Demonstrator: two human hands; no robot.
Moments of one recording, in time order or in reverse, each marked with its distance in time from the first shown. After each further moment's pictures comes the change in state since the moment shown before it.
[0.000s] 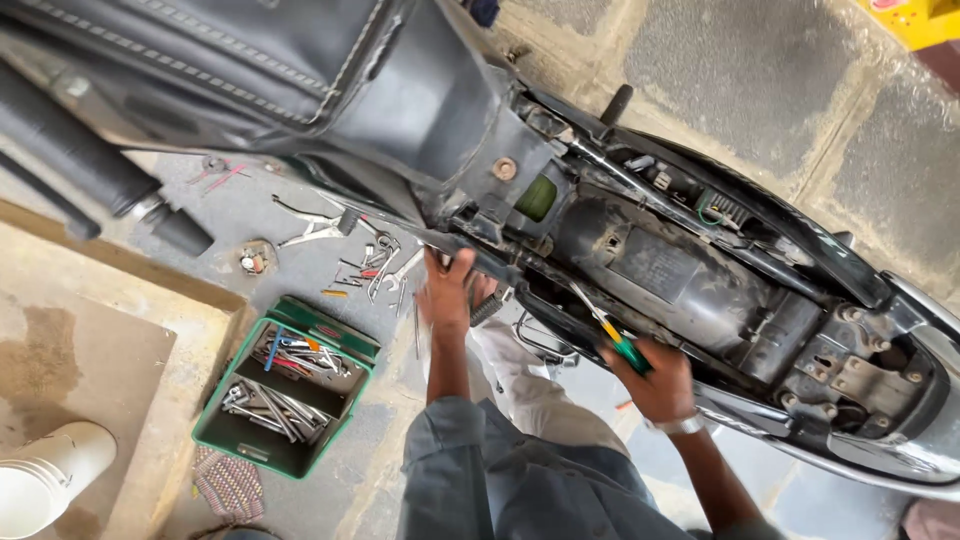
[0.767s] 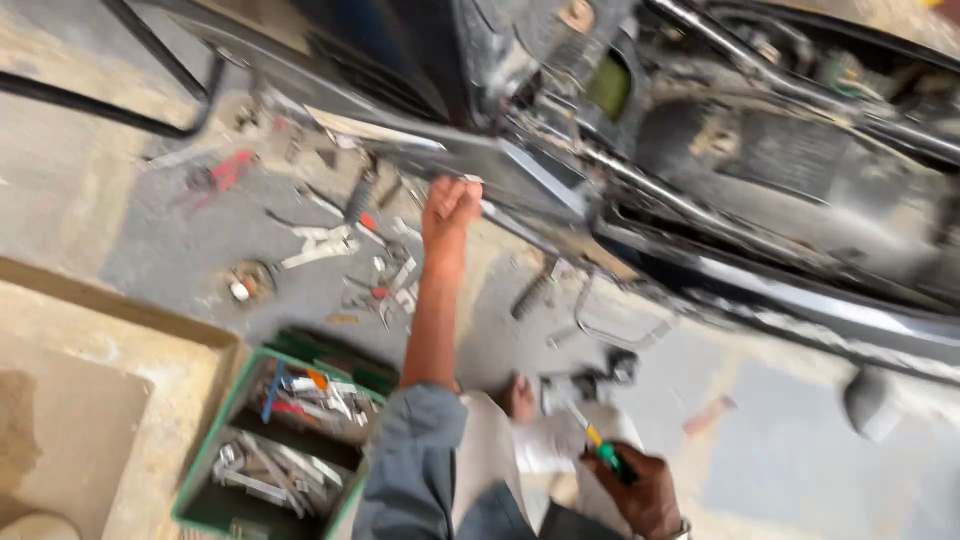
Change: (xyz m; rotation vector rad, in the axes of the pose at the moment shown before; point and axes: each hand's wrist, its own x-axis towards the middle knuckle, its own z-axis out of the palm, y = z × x) left_hand 0.106 -0.081 -0.121 -0.070 -0.452 0.095; right_hand -0.214 0.102 0.272 0.300 -0.042 0.359
